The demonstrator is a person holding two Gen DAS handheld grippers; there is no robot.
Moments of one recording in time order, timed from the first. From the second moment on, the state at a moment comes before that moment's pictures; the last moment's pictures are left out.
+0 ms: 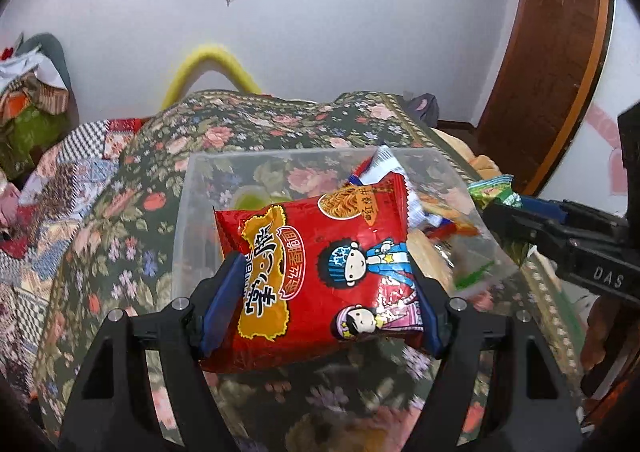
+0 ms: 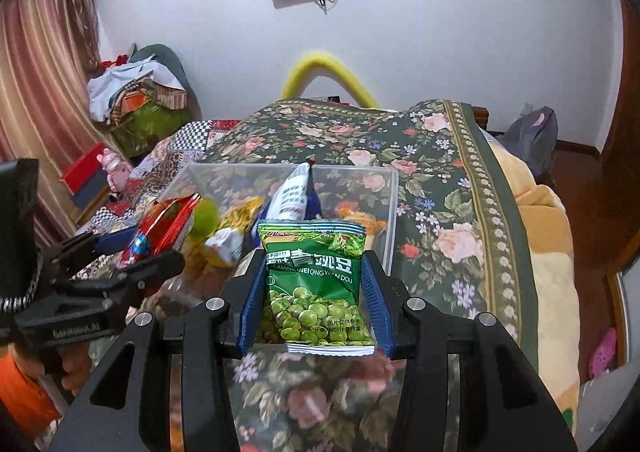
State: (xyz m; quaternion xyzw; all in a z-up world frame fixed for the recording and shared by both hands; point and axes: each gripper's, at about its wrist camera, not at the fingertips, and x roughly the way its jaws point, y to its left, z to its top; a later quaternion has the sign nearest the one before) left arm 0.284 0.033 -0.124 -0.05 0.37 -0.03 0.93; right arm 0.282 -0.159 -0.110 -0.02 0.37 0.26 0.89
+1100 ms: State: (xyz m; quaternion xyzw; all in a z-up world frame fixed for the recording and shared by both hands) left arm 0.278 0.043 -0.107 -0.03 0.39 -0.02 0.92; right arm 0.280 -0.141 -0.088 -0.05 0.35 0.25 0.90
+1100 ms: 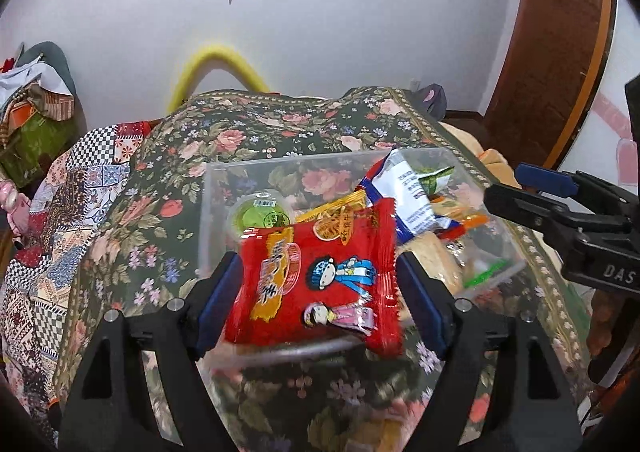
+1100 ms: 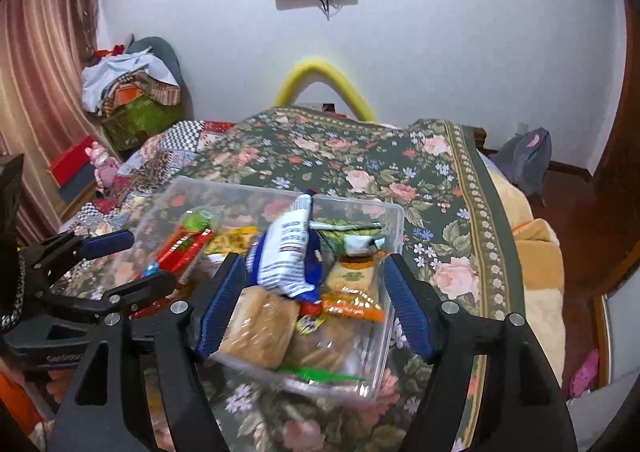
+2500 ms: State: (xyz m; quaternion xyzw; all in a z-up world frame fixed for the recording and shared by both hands) left arm 0.129 0.032 -0.175 -0.03 0.46 -0.07 0.89; right arm 0.146 -0.124 -0.188 -0.02 0.49 0.33 0.81
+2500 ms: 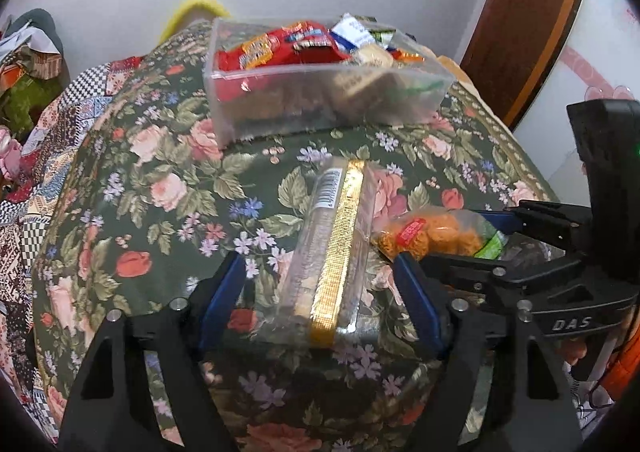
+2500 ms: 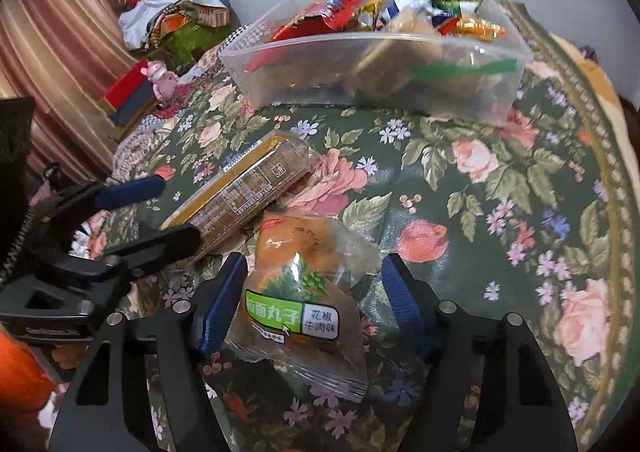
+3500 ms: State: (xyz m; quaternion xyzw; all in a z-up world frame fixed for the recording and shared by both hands) left arm 0.150 0.024 -0.151 -0.02 0.40 -0.06 0.91; right arm 0.167 -0.166 -0.148 -0.01 0.42 0.30 0.86
